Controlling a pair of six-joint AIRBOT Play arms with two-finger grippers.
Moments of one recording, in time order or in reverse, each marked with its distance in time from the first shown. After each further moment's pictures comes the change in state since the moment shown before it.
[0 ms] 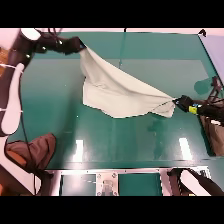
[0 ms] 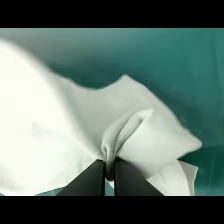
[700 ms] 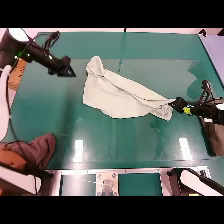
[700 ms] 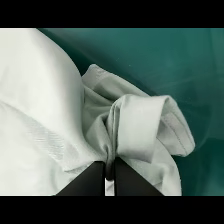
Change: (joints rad) left arm 0.043 0.182 -0.215 0.150 -0.528 -0.165; right arm 0.014 -0.143 0.022 0.003 -0.053 -0.031
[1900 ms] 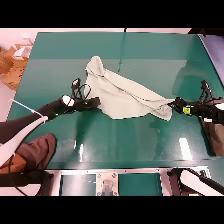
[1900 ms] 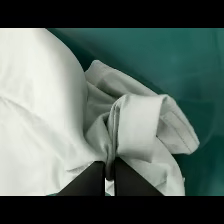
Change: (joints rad) left arm -0.368 0.169 -0.862 -0.314 1.153 0.061; right arm 0.001 -0.006 0.010 0.002 0.020 0.009
